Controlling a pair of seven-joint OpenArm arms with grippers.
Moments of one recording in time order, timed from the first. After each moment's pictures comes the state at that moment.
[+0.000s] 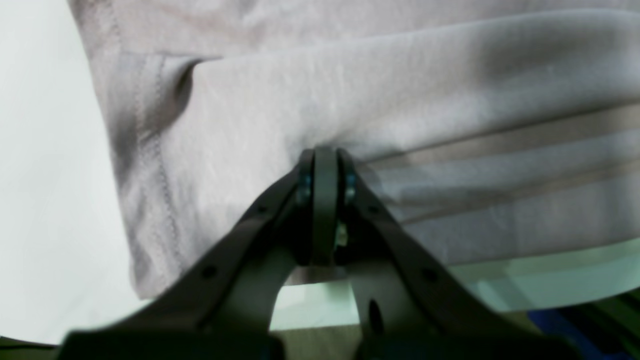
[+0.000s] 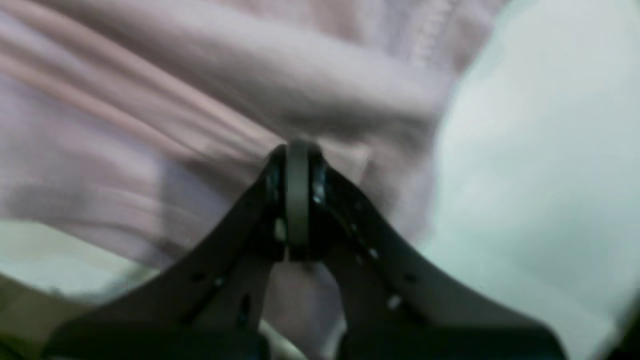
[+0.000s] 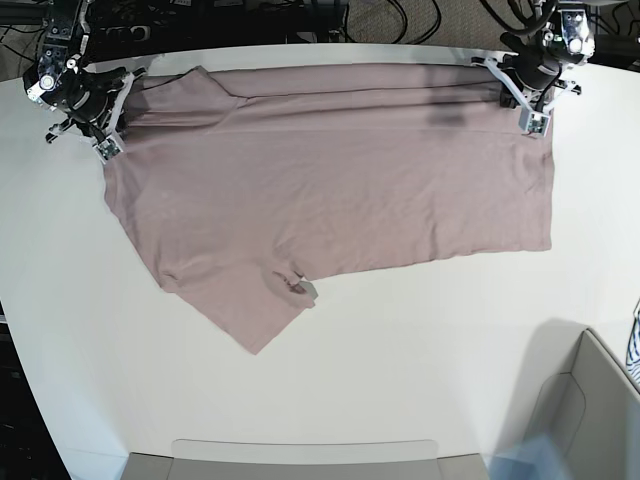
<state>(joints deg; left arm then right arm) 39.5 -18.5 -19.1 101.8 -18.4 -17.2 45.2 -22.9 18.3 24.4 102.7 2.1 44.5 -50.9</state>
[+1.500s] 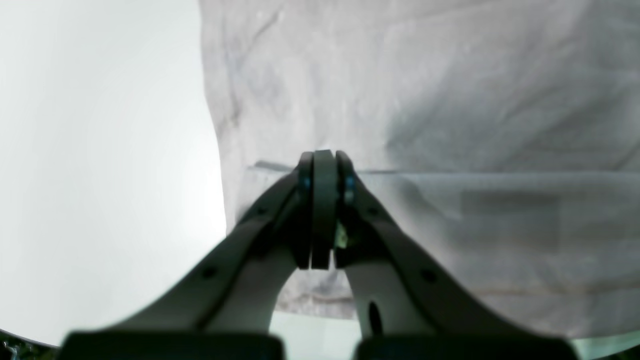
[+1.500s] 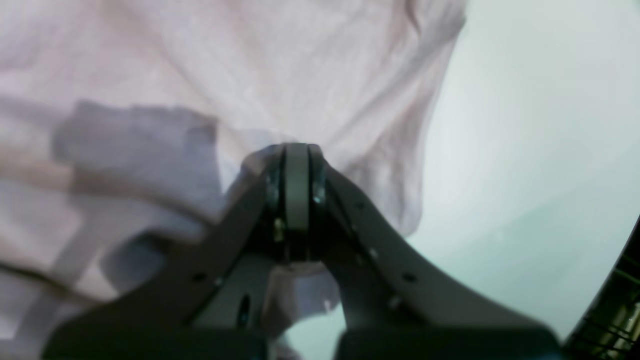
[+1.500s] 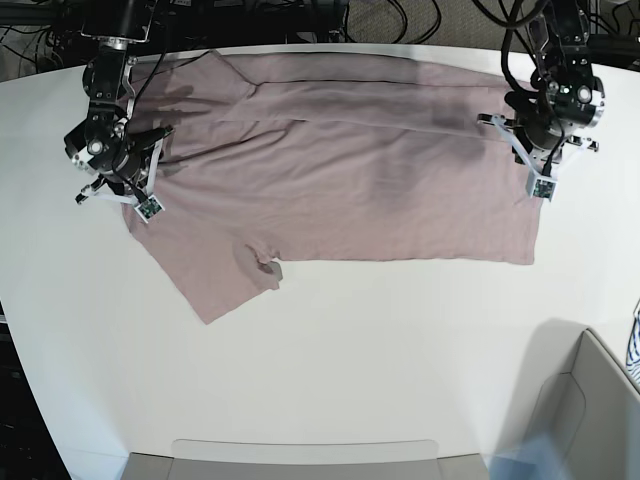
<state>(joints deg) 20.3 -18.2 -19.1 113.7 -15.2 -16.4 67.1 -5.2 10.1 15.0 95.9 -14.2 44.5 -52.5</state>
